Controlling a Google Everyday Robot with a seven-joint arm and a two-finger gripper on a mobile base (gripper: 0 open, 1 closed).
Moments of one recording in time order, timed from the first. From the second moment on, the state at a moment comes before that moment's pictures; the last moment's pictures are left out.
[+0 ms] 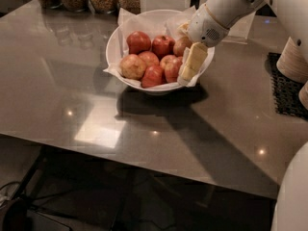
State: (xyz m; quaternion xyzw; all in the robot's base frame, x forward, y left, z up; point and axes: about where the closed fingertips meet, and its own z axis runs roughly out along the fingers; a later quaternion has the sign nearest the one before) arm 0.624 -0.080 0.902 -0.67 0.68 0.16 0.24
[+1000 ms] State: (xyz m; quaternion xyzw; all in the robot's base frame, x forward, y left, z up) arm 0.624 -0.080 0.902 -0.67 0.68 0.16 0.24
